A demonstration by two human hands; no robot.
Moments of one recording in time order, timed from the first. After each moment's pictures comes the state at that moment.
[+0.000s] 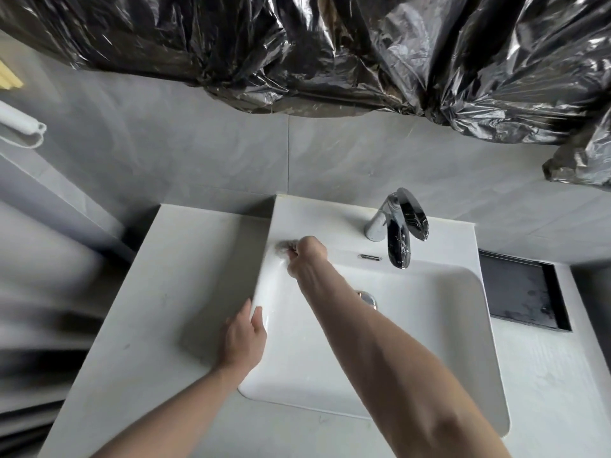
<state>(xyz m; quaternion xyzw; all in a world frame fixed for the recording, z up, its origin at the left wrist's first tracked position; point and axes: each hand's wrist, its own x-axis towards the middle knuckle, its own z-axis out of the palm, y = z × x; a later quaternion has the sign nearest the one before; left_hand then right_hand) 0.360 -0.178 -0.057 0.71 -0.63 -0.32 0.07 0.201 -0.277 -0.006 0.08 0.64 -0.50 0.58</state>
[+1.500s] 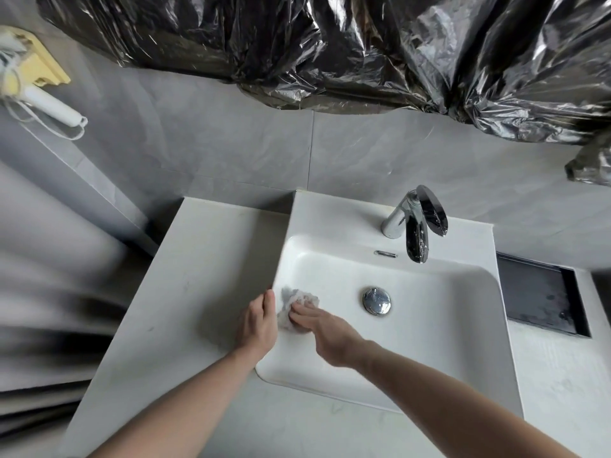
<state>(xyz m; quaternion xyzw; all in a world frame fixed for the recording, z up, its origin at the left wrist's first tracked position) 0.372 -0.178 -0.064 0.67 -0.61 -0.37 0.20 0.196 -0.130 -0.089 -0.74 0.57 -0.05 0.35</state>
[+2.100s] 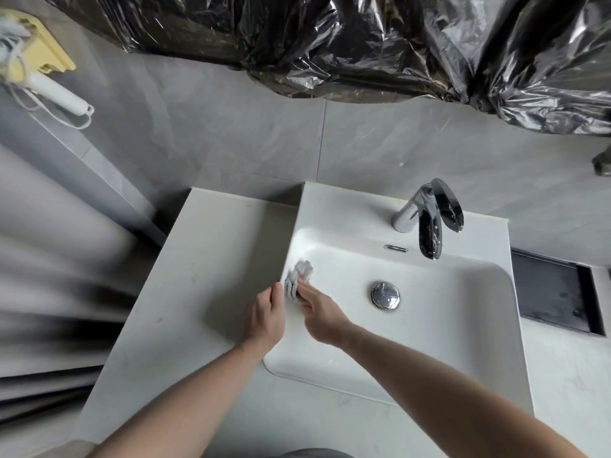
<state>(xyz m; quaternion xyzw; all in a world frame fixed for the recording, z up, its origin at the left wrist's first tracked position) 0.372 -0.180 -0.071 0.68 -0.57 -0.41 0.23 0.226 -0.156 -0.082 -0.61 0.63 -0.20 0.44</state>
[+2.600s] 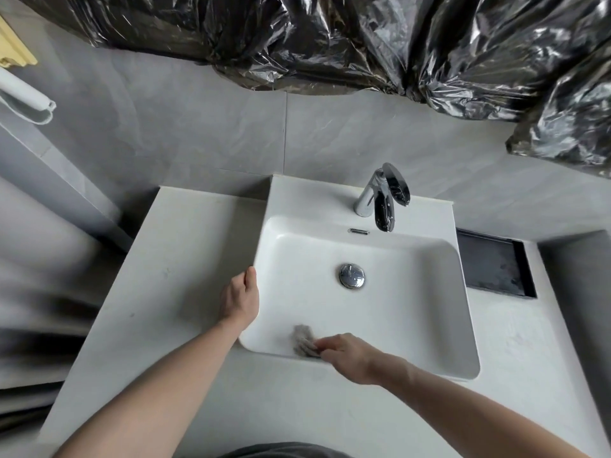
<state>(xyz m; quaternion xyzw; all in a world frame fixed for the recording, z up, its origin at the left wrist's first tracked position) 0.369 -0.180 -0.071 0.69 -0.57 -0.39 0.20 0.166 -0.026 -0.032 -0.55 0.65 0.01 0.53</state>
